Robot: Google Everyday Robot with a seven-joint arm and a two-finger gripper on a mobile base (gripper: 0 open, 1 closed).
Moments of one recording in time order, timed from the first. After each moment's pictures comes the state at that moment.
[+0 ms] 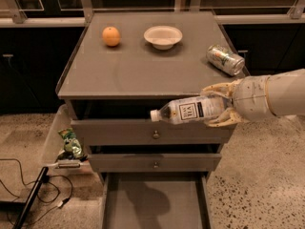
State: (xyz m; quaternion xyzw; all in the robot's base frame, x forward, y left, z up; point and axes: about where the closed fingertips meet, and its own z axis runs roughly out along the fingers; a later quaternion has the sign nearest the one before) arm 0.498 -0.166 0.861 -0.73 0.53 -0.02 0.43
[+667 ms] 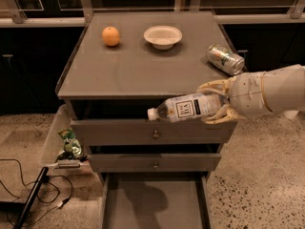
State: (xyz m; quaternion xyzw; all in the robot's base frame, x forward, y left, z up) arm 0.503 -0.161 0.866 -0.74 0.52 -0.02 0.43
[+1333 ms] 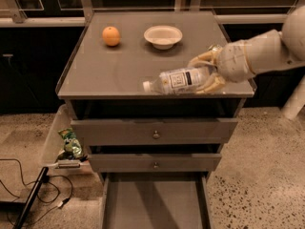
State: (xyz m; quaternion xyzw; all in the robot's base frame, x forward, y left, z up) arm 0.590 -0.150 0.882 -0.74 0.51 0.02 0.44
